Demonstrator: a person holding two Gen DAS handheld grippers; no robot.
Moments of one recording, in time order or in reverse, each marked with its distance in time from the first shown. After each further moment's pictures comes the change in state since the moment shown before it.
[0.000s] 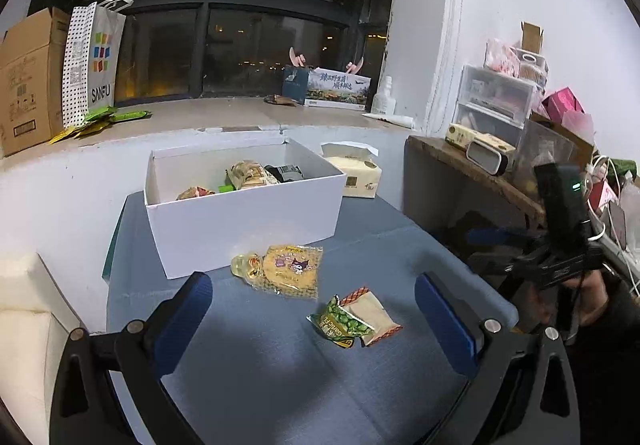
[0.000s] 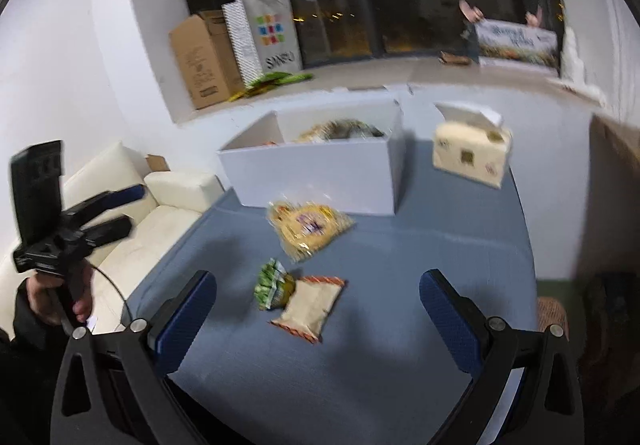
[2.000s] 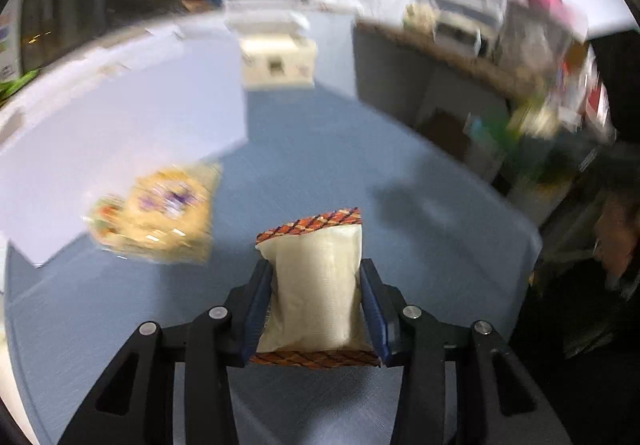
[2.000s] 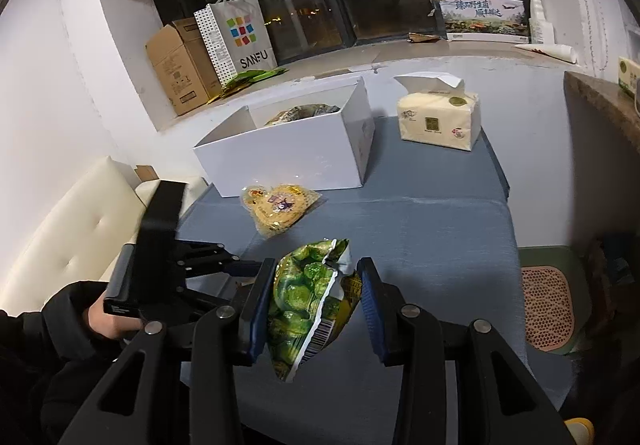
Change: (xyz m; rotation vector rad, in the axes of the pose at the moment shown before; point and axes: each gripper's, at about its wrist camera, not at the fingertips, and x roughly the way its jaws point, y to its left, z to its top) left arm 0.149 -0.064 -0.034 0.137 0.304 -0.135; right arm -0.021 -0.028 -0.023 0.063 -0.003 0.004
